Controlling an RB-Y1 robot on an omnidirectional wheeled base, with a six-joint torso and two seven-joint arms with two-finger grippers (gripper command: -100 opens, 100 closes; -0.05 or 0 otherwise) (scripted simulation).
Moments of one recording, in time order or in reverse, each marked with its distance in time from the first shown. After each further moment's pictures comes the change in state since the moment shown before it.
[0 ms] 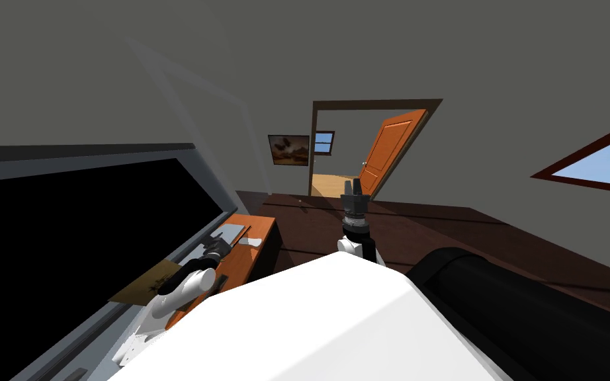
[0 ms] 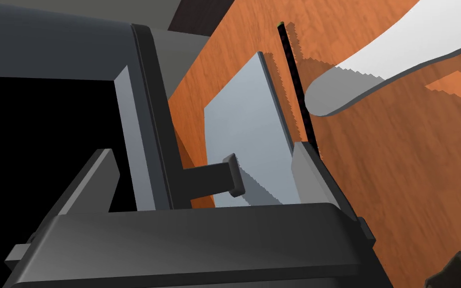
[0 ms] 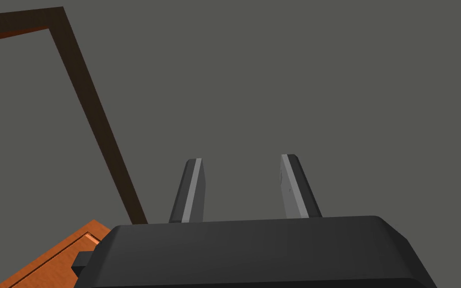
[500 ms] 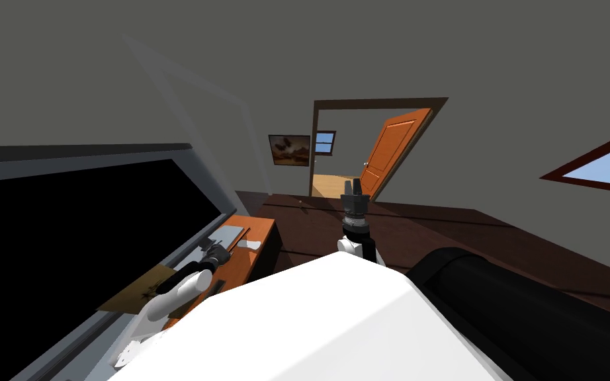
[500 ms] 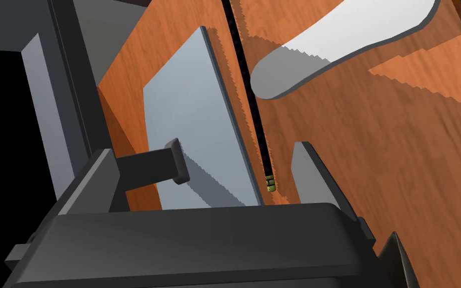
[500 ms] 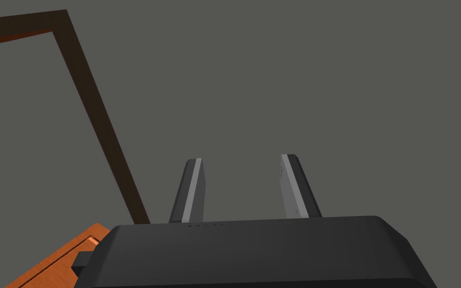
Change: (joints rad) left arm -0.020 0.016 0.034 0.076 0.041 0.139 0.043; right arm 0.000 0.000 0.000 0.000 0.000 0.000 0.000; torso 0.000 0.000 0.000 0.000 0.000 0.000
